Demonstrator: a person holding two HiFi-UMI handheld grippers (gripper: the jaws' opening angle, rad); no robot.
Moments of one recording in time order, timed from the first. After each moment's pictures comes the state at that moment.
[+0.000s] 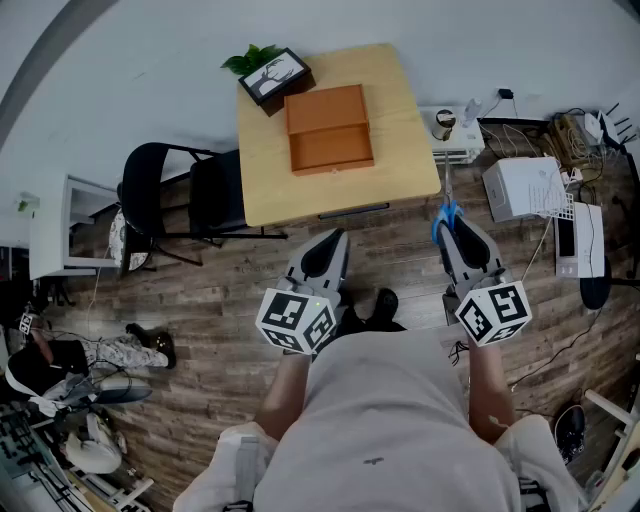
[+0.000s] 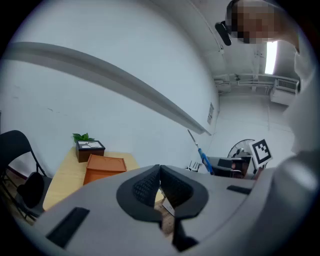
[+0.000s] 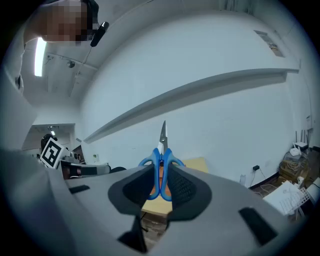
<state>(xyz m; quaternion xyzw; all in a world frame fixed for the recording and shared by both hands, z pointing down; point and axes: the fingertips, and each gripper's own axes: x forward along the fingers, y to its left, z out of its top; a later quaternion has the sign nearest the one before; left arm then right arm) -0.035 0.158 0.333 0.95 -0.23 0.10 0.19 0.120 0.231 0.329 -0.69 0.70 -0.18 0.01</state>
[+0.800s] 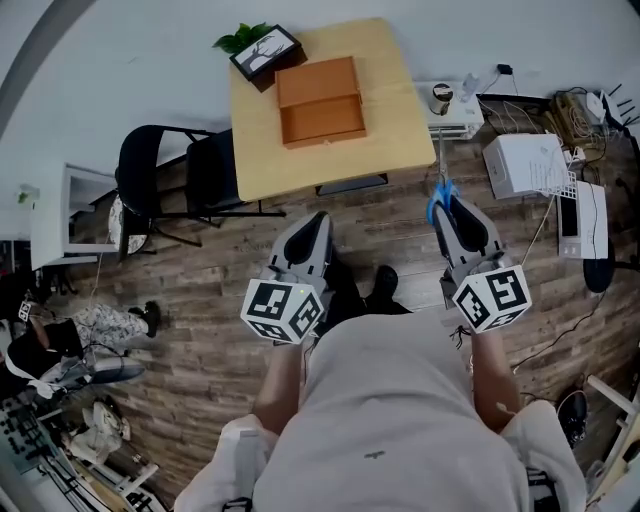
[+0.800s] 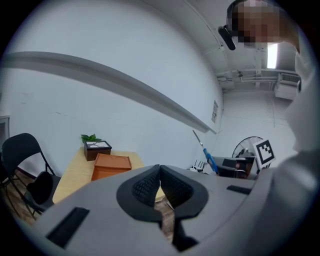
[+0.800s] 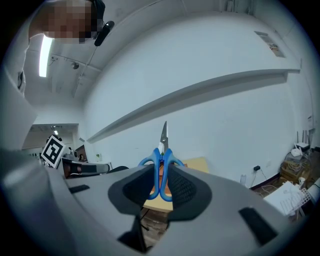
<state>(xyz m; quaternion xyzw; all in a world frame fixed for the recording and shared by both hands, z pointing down) -0.051 0.182 0.336 0.94 -0.26 0.10 0.18 0.118 0.260 0.334 -0.68 0.71 -0.16 0.01</state>
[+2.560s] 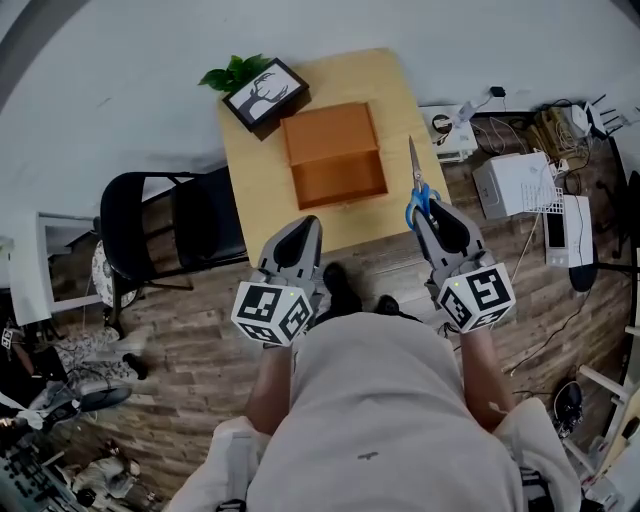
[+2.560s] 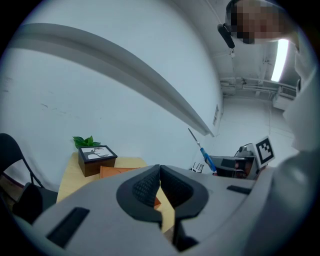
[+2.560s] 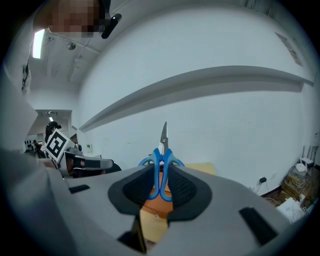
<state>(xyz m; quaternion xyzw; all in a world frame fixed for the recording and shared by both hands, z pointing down) -0.049 -0.049 0.352 0.95 -0.21 0.10 0.20 0.099 0.033 0.337 -0.69 0.70 -0.16 -0.05</state>
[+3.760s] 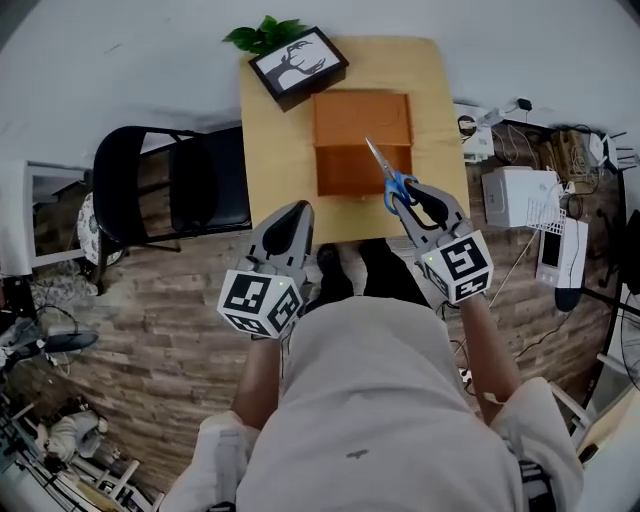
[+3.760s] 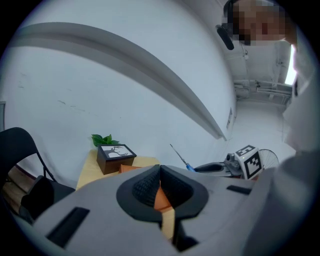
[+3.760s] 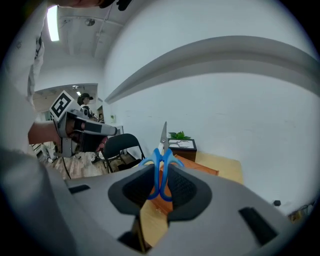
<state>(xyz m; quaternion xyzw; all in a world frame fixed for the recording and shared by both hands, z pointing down) -0.096 -0.111 0.371 0.93 -0.27 0.10 0.23 0.045 -0.066 0.409 -0.56 0.79 -0.15 -0.21</state>
